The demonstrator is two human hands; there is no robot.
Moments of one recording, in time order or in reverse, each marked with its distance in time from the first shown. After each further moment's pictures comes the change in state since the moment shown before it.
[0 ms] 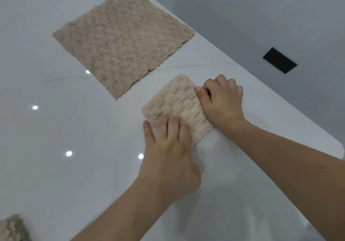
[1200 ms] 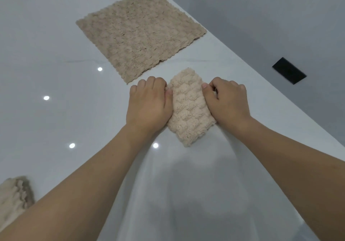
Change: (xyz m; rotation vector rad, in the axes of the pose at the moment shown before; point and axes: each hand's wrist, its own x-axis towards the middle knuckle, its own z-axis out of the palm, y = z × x) left_hand 0.059 -0.063 0.021 -0.064 0.516 -0.153; right_hand -0.015 -0.001 -0.008 0.106 -0.003 -0.088
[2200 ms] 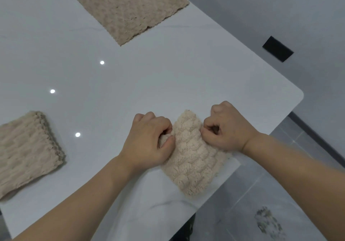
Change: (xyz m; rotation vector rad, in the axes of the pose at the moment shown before) left_hand -0.196 0.060 -0.060 -0.324 -0.322 0.138; right_hand -0.180 0.043 -0.052 0.053 -0.263 -0.502
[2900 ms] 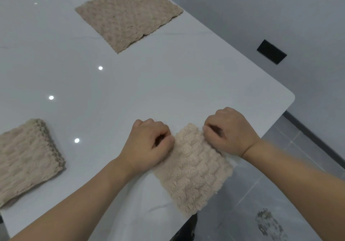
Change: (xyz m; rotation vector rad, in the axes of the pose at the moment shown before) left_hand 0.002 0.007 -0.009 -0.153 -0.085 -0.061; right_hand -0.015 -0.004 -0.017 0.032 0.084 0.036
